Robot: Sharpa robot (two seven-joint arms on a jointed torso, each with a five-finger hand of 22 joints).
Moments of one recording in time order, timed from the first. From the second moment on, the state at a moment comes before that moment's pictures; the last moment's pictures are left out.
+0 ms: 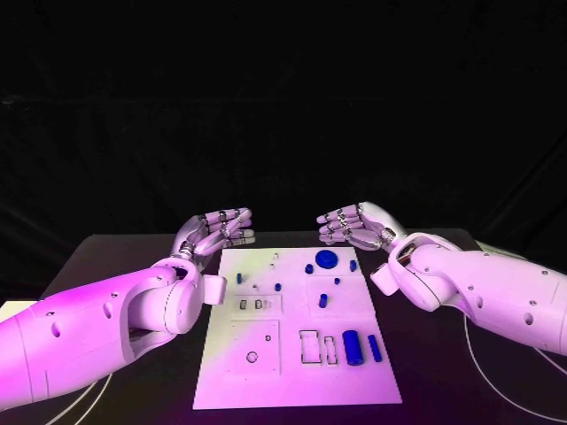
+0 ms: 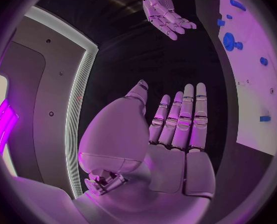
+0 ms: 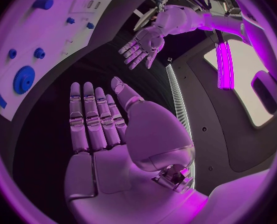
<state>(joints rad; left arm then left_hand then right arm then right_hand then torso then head) 1.11 -0.78 -0.01 1.50 -0.04 -0.51 0.49 1.34 -0.01 0.07 0.21 0.11 0.83 0.21 0.12 0.07 0.92 0.19 0.13 0.07 1.01 0.15 0.19 0.12 0.17 0.88 0.25 0.28 0.13 1.17 -0.74 -0.04 1.32 -0.72 -0.36 0.34 1.33 0.10 0.13 -0.29 0.18 0.89 0.22 0.08 0.06 1.02 0.17 0.10 0.06 1.07 0.13 0.13 0.07 0.17 0.90 0.24 0.23 0.09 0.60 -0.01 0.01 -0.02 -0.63</state>
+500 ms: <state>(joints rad) 1.12 -0.88 0.00 1.68 -0.03 -0.49 0.48 1.35 0.00 0.05 0.18 0.11 0.95 0.22 0.12 0.07 1.04 0.16 0.12 0.07 1.14 0.11 0.19 0.19 0.17 1.03 0.21 0.35 0.15 1.22 -0.74 -0.02 1.34 -1.27 -0.35 0.14 1.31 0.02 0.16 -0.28 0.22 1.03 0.16 0.08 0.07 1.24 0.08 0.10 0.07 1.46 -0.01 0.40 0.27 0.17 1.23 0.08 0.57 0.25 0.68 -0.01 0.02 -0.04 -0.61</state>
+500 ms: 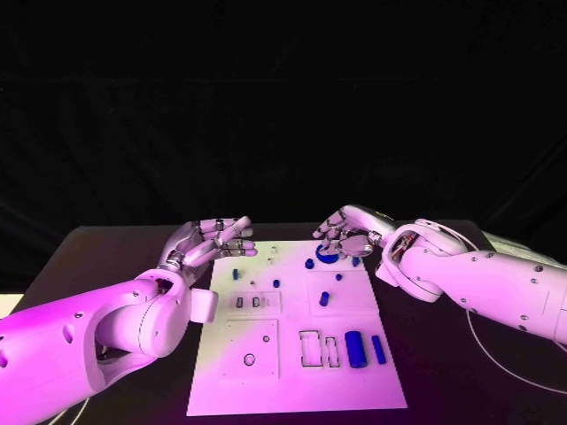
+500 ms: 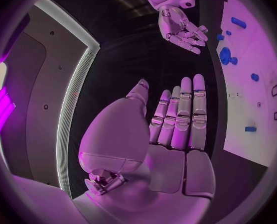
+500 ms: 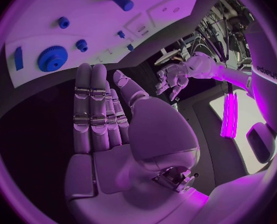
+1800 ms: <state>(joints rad) 1.15 -0.92 0.01 1.79 0.06 -0.49 0.49 1.35 0.00 0.05 0.17 0.11 0.96 0.22 0.11 0.07 1.04 0.16 0.11 0.07 1.15 0.10 0.19 0.20 0.17 1.03 0.21 0.35 0.15 1.26 -0.68 -0.02 1.34 -1.74 -0.15 -0.11 1.23 -0.02 0.32 -0.21 0.17 1.10 0.13 0.07 0.07 1.18 0.07 0.07 0.07 1.46 -0.01 0.94 0.79 0.17 1.21 0.08 0.85 0.42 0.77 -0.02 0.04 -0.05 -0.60</state>
